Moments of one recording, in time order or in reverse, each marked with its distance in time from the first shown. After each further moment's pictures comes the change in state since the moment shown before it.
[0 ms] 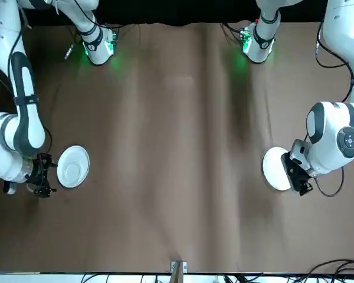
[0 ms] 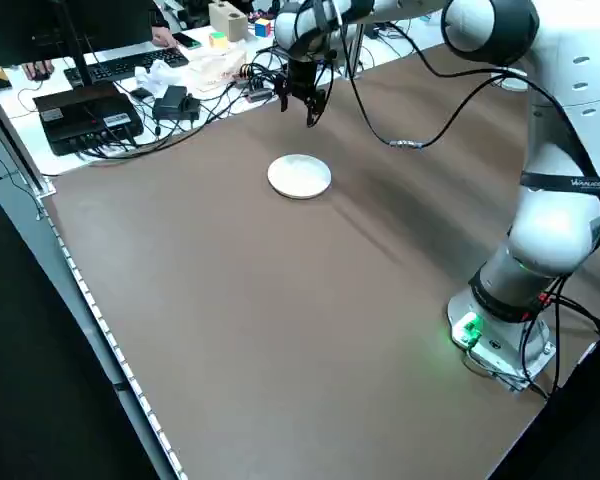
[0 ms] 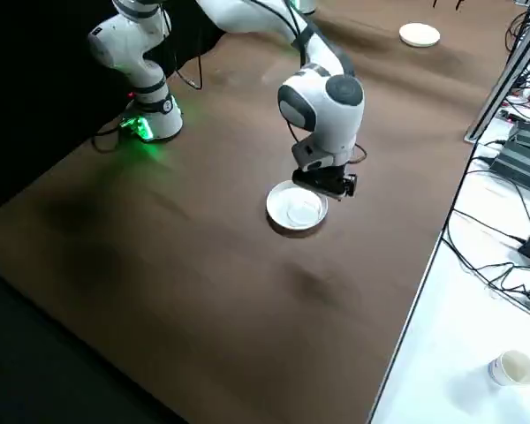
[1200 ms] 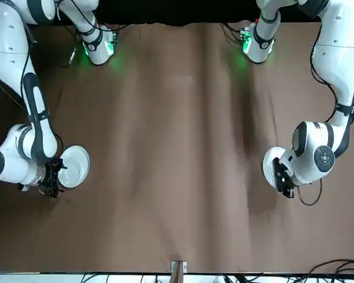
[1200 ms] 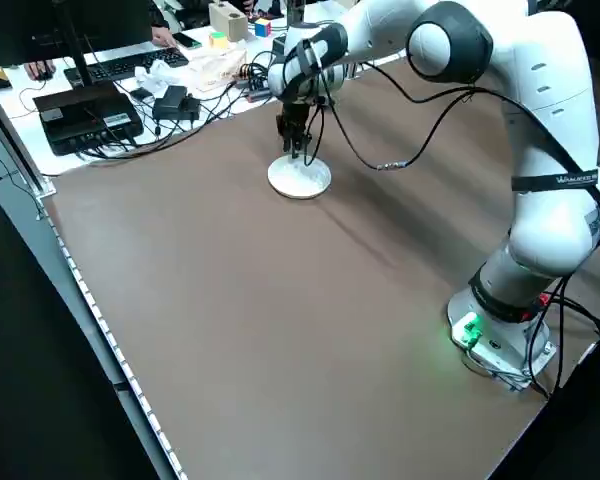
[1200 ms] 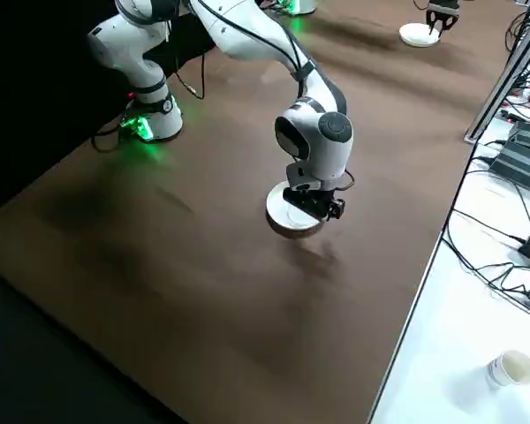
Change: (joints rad) left arm 0.020 0.188 0.002 -0.013 0.093 0.176 0.219; right arm -0.016 0.100 0.006 -0.028 0.001 0.101 0.151
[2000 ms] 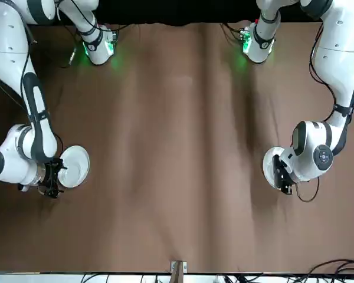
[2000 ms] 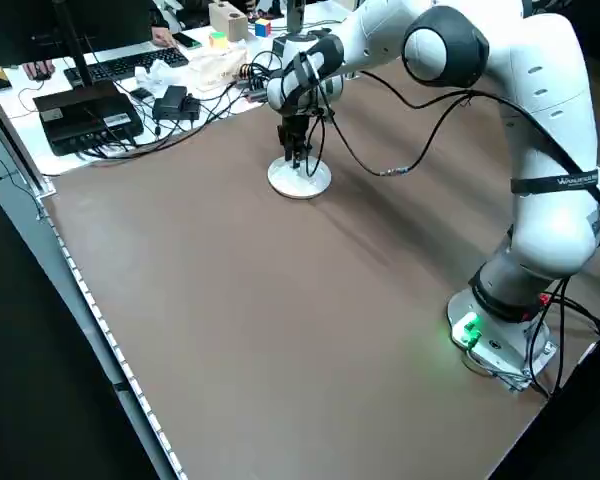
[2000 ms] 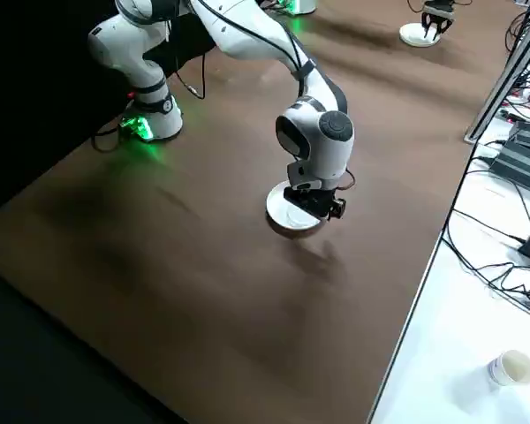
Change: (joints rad) left arm 0.067 -0.003 -0.051 -0.055 0.001 0.019 0.033; right arm 0.001 -0.001 0.001 0.002 0.000 -0.001 0.005
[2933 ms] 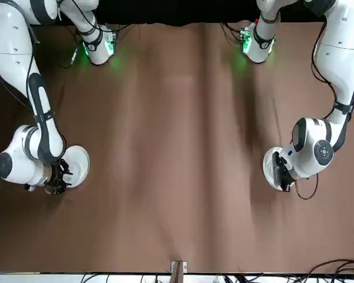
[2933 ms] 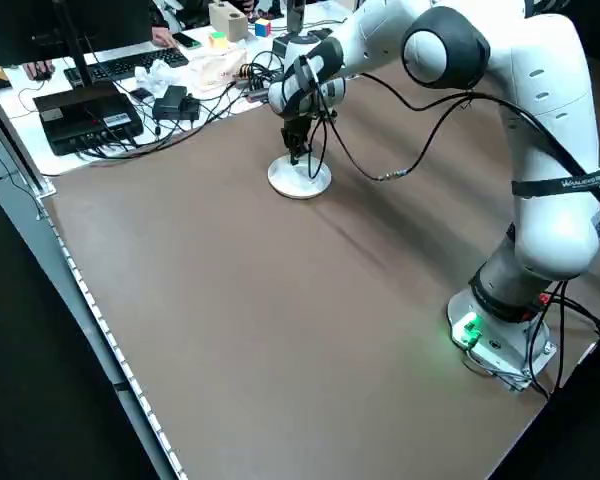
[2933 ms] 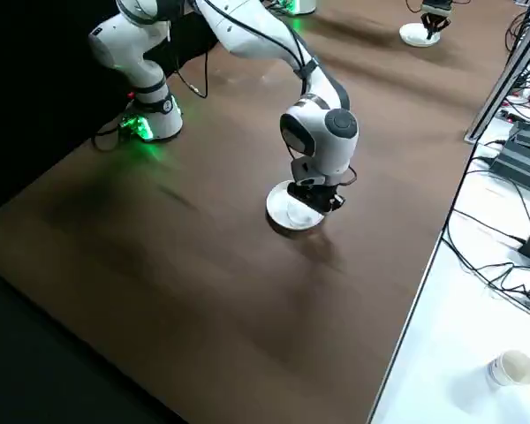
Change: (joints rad) left arm 0.034 -0.015 -0.038 -0.036 0.024 0.052 0.012; right arm 0.030 0.006 0.003 -0.013 0.000 -0.005 0.020
